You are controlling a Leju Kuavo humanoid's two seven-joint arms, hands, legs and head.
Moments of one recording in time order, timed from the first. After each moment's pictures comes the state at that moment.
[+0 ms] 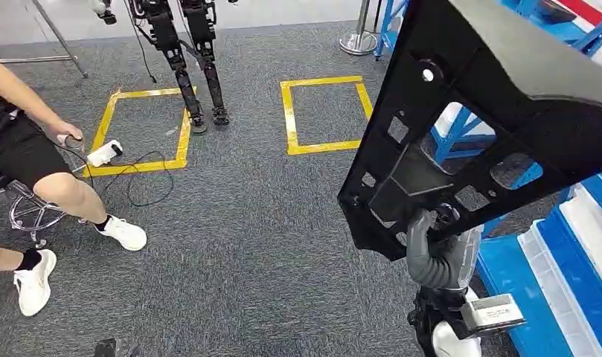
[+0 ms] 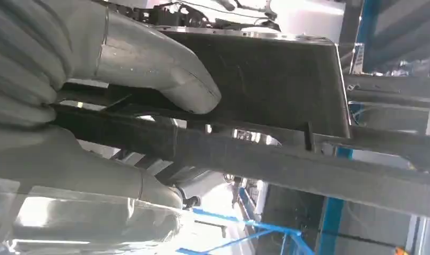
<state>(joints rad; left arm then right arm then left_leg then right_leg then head) -0.16 -0.04 0.60 -0.26 -0.22 0.00 -0.57 0.02 0.01 0.21 -1.92 0.14 -0.21 -0.58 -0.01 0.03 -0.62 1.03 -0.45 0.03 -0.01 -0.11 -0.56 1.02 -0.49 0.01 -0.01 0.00</state>
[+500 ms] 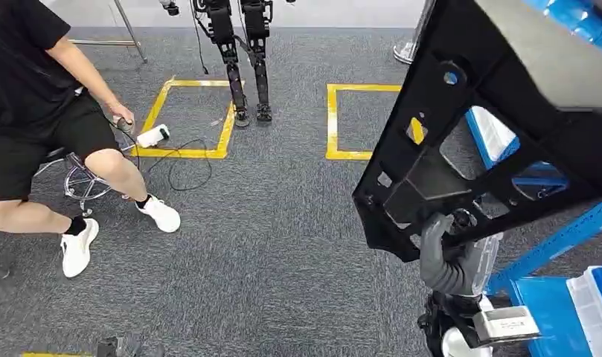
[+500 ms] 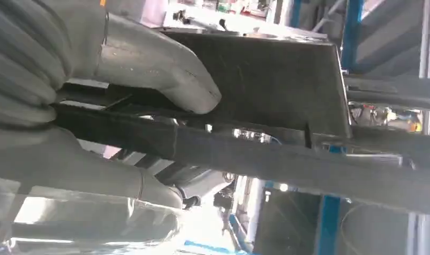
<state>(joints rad) -0.17 -0.06 0.62 -0.26 -0.23 -0.01 -0.55 0.05 0.02 0.18 -1.95 0.15 -0.21 -0.59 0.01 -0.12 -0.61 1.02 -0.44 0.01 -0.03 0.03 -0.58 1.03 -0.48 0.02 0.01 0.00</state>
